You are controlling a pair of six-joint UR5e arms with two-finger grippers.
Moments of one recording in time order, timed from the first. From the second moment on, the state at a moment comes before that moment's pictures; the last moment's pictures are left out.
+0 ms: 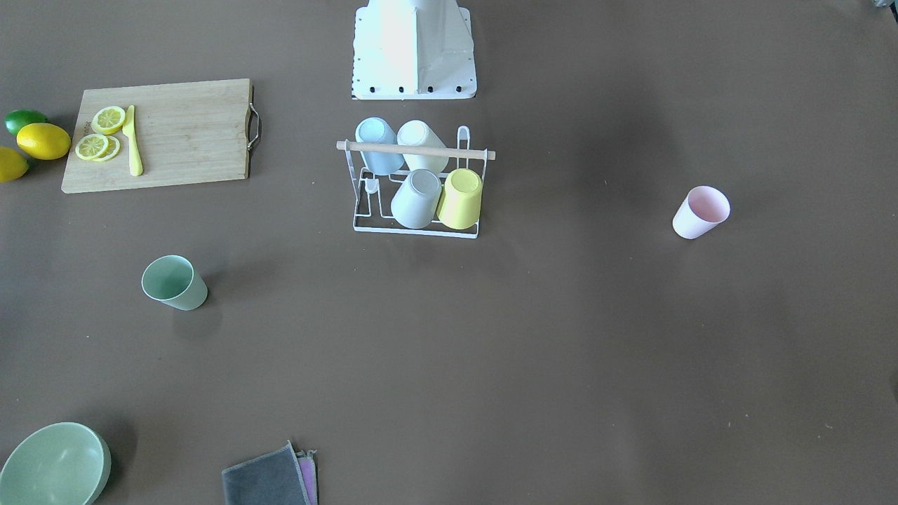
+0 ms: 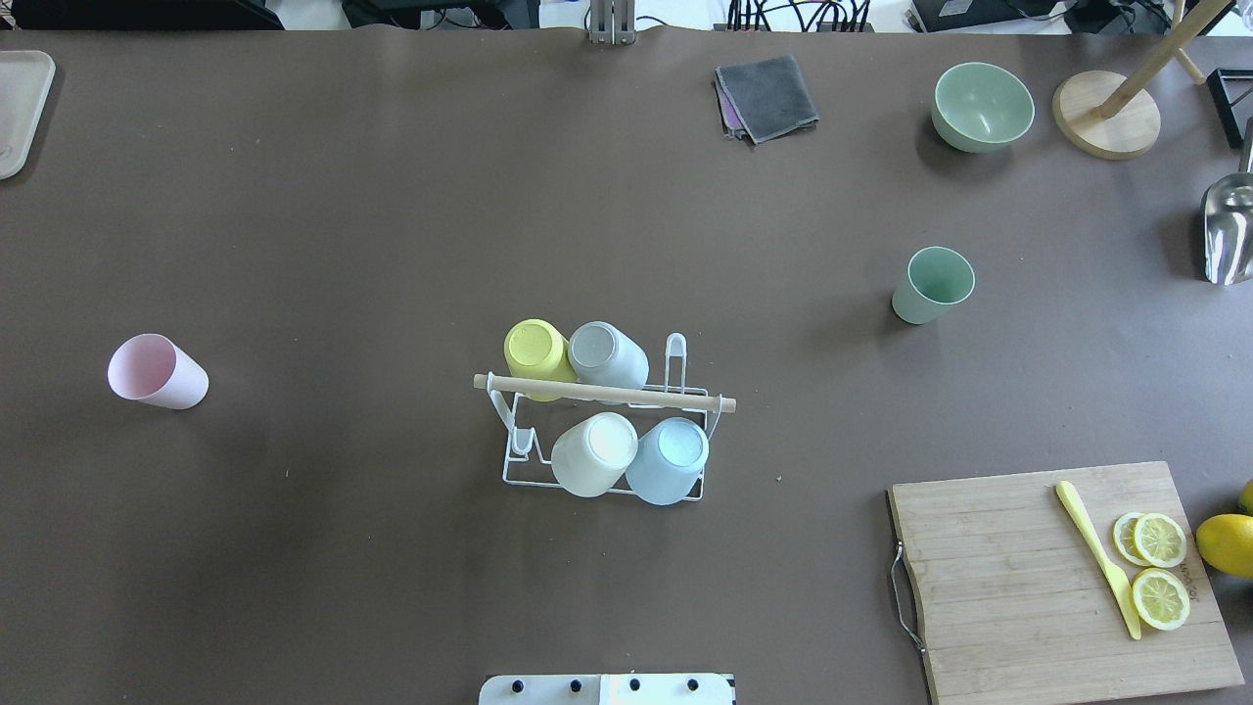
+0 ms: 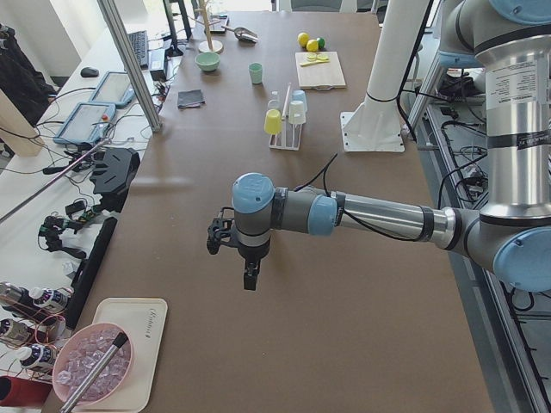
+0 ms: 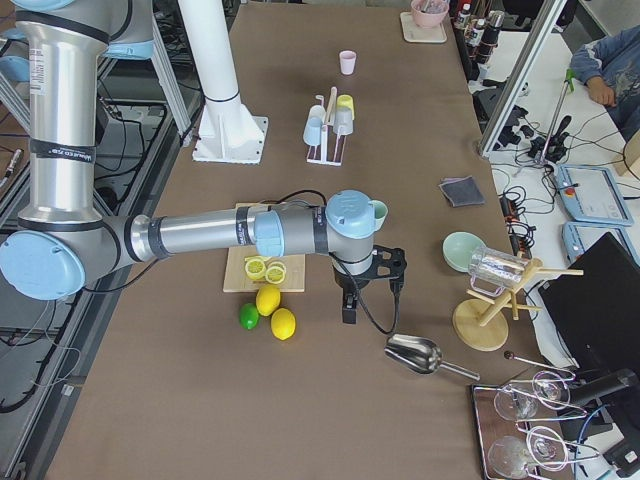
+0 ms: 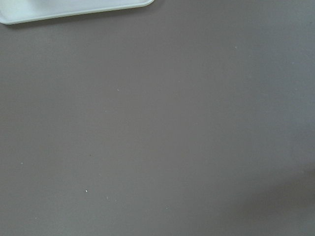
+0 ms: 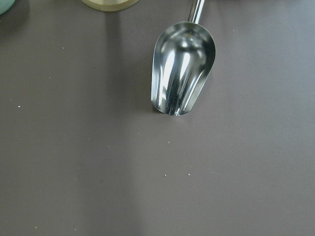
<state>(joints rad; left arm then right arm) -1.53 -1.44 -1.85 -1.55 -2.29 -0.06 1.57 -1.67 1.83 -1.59 2.31 0.19</state>
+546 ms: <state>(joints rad) -1.53 -1.44 -1.84 -1.55 -2.29 -0.06 1.57 -1.67 1.83 -1.59 2.31 0.18</state>
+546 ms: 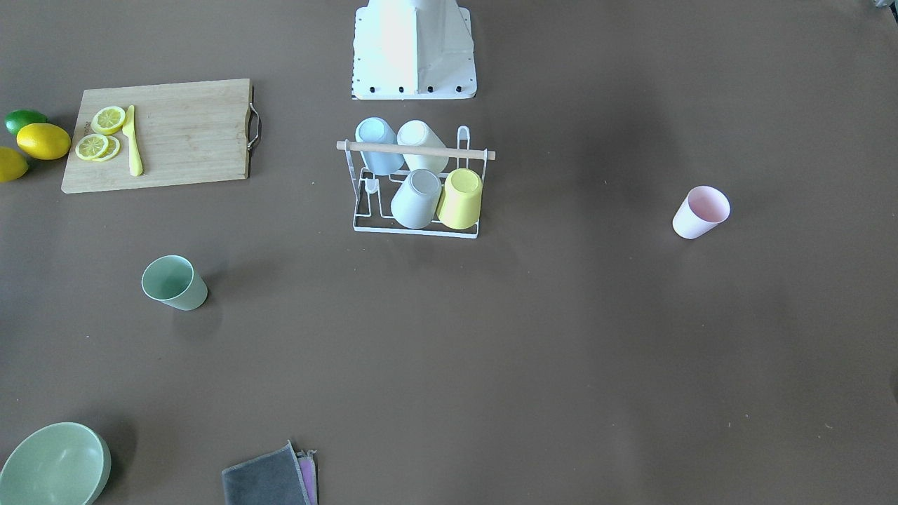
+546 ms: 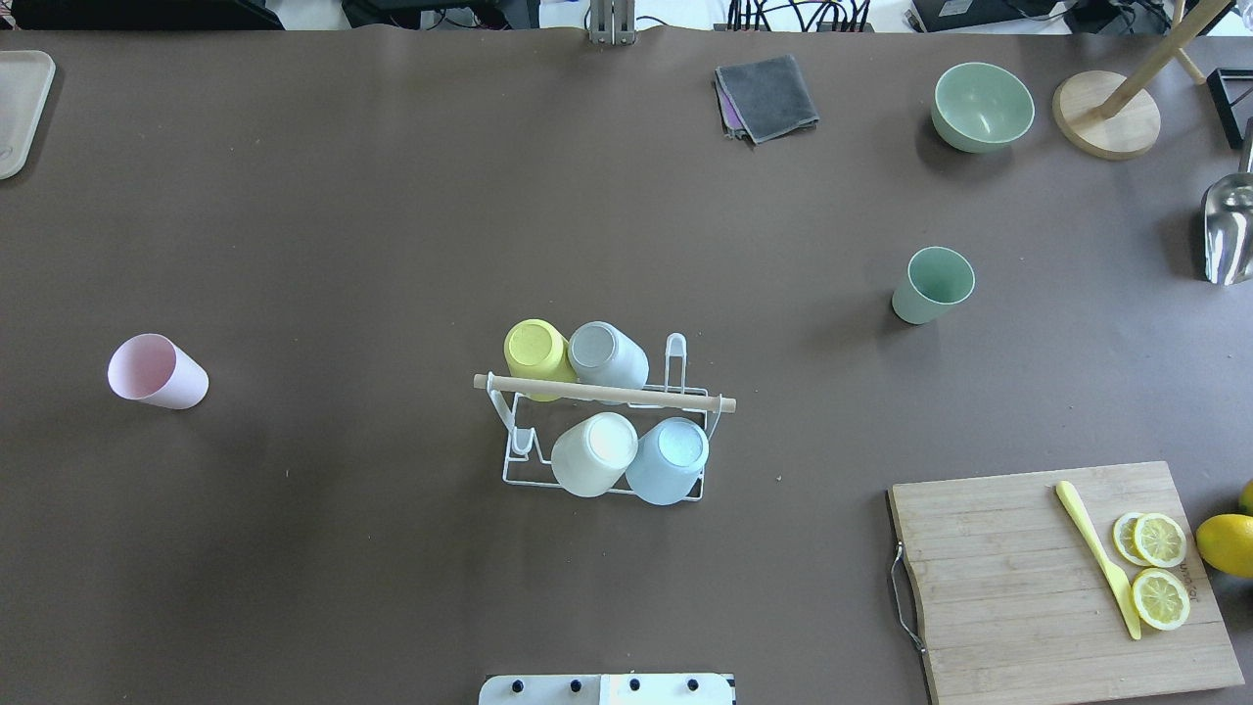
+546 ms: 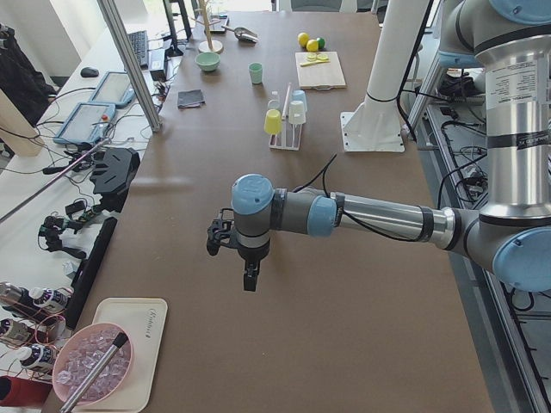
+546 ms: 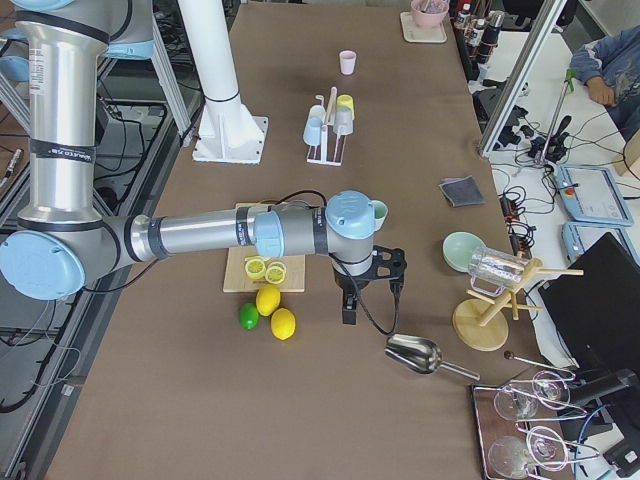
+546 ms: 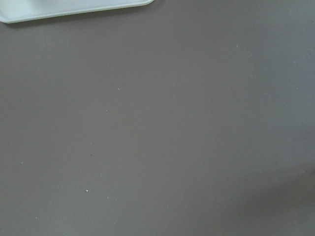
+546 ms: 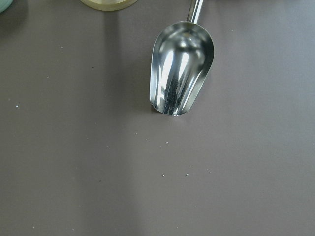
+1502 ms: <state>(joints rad) -1.53 -1.44 -1.84 -1.55 -2.29 -0.06 1.56 -1.66 1.82 -1.58 2.31 0.18</state>
